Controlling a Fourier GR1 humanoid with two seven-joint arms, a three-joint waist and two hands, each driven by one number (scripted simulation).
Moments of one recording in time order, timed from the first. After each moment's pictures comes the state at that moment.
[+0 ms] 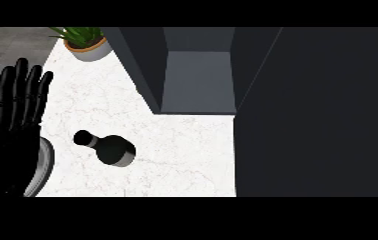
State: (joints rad) left arm -0.02 0.12 0.02 -2.10 -0.03 -0.01 0.01; right arm 0.01 -0.13 0.01 -2.10 0.00 0.00 -0.03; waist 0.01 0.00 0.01
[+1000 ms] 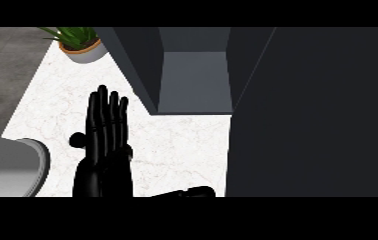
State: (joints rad) left arm -0.04 0.00 -0.62 -2.08 -0.28 0.77 0.22; right arm 0.18 -0.16 0.13 -2.40 -0.18 0.13 0.25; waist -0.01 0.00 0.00
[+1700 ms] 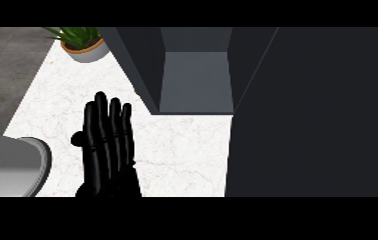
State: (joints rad) left arm -0.18 0.00 -0.77 -2.14 -0.64 0.95 0.58; right arm 0.07 -0.15 0.13 -2.42 -0.17 0.08 0.42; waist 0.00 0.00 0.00
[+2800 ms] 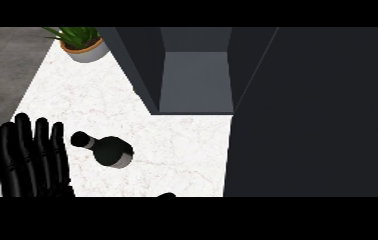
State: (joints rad) left arm 0.04 0.10 -0.66 -2.31 -0.76 0.87 0.67; right arm -0.01 -0.14 0.12 -2.47 -0.14 0.03 0.54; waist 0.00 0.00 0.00
